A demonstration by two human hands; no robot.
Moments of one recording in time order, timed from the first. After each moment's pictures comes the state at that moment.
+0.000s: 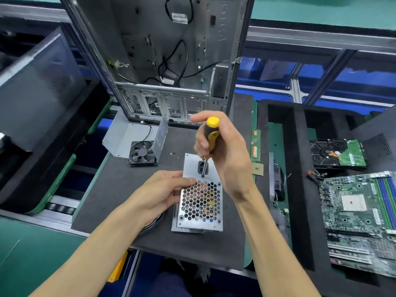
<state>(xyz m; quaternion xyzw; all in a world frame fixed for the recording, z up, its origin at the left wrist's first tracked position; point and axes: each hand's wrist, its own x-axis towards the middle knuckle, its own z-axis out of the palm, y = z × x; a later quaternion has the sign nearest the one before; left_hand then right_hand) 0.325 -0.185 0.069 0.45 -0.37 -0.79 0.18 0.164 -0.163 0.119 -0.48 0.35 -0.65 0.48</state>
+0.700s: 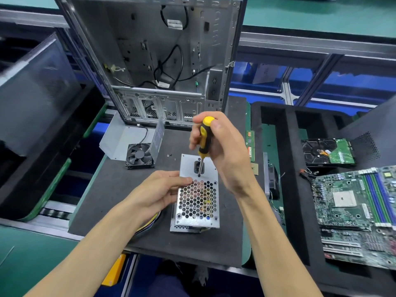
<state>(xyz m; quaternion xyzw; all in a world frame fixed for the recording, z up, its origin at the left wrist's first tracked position) 0.326 -0.189 0.066 0.45 -0.37 -0.79 0.19 0.160 -0.160 0.126 -0.48 0.35 -0.64 0.49</state>
